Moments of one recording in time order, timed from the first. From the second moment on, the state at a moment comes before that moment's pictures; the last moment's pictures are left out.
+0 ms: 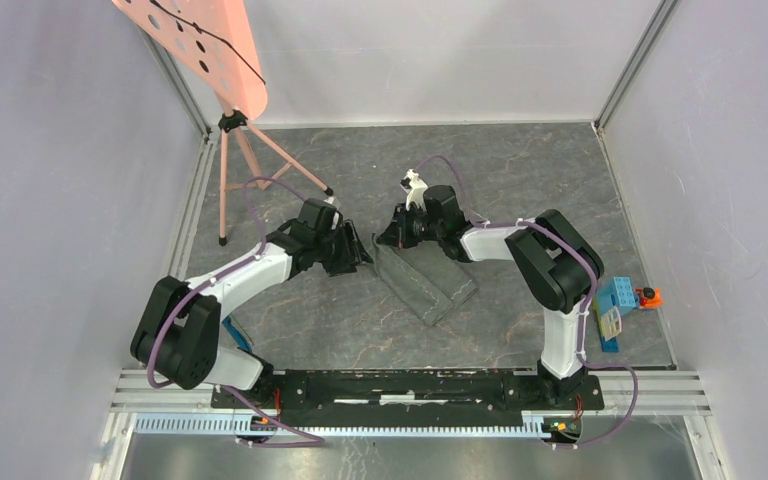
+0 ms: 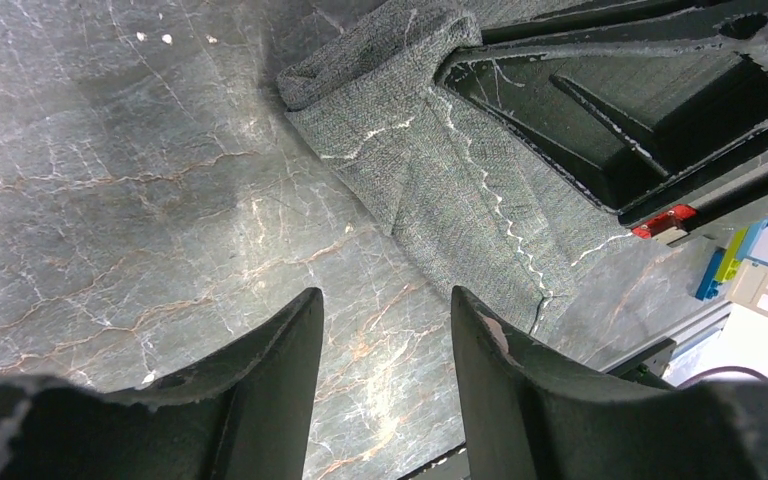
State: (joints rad) left arm -0.48 1.41 0.79 -0.28 0.22 -0.76; right arm 0.60 1.96 1.01 0.46 -0.47 0.50
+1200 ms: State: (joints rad) left arm -0.43 1.84 1.03 -0.15 0.34 -0.75; right arm 0.62 1.69 0.75 0.21 -0.74 0.32
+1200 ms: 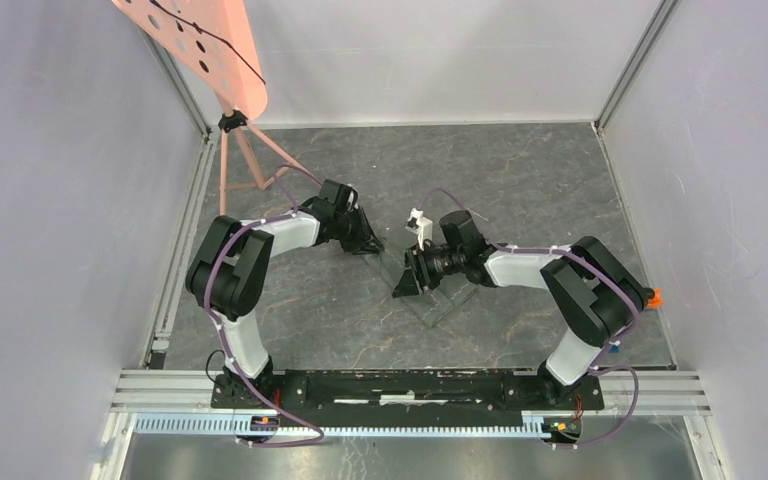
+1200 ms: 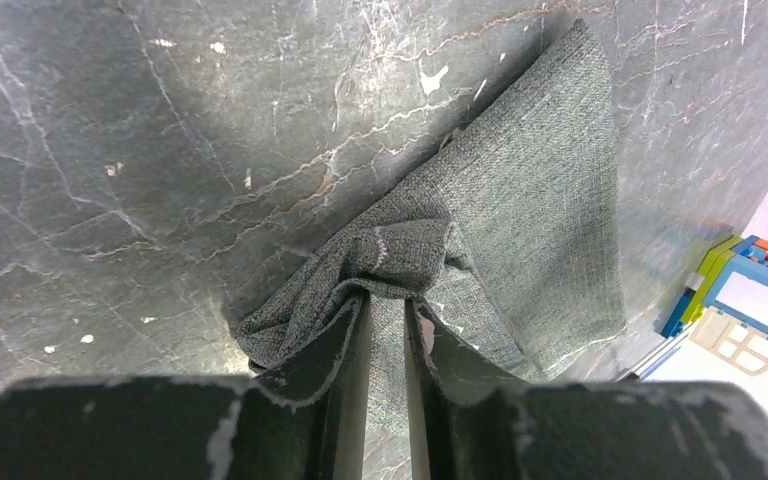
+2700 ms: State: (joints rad) left arm -0.44 1.89 1.09 -0.20 0.39 -0.71; right arm 0.61 1.39 0.32 0.39 -0.76 0.33
